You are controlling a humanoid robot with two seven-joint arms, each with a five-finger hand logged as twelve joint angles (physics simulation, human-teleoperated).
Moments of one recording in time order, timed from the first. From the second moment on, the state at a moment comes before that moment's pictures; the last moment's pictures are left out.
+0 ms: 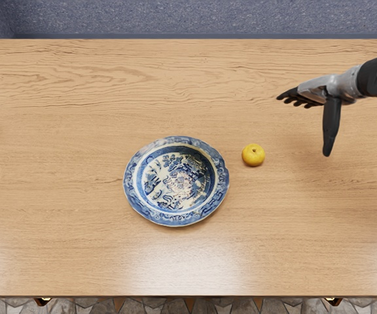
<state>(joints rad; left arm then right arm) -0.04 0.00 -0.12 -0.14 0.00 -0.02 0.07 1.30 -0.72 0.27 1.20 -0.76 0.61 -0.54</state>
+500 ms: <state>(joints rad) -0.05 0.00 -0.12 -0.14 0.00 -0.02 0.07 1.34 -0.64 0.31 1.40 -0.74 0.61 -0.61</state>
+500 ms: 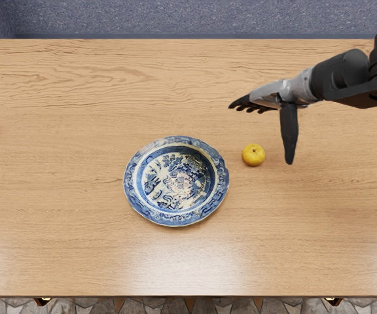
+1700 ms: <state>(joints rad) -0.05 0.00 -0.12 -0.14 0.00 -0.02 0.07 1.02 -0.47 0.28 1.44 -1.30 0.14 -0.61</state>
